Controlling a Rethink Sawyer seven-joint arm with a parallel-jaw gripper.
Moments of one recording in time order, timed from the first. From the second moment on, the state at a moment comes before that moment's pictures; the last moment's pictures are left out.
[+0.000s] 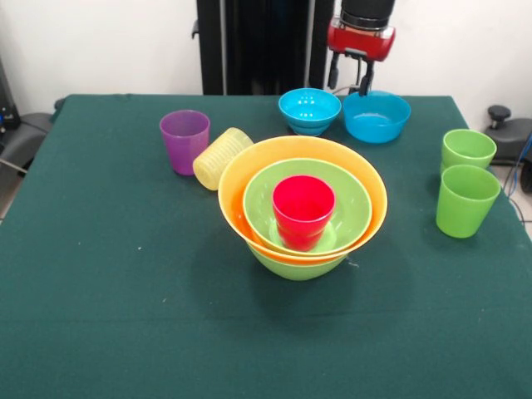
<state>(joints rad) 0.07 -0.63 -0.11 2.24 -0.15 -0.10 2.30</state>
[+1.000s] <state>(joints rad) 0.07 -0.52 -0.11 2.21 -0.15 -0.18 2.30</state>
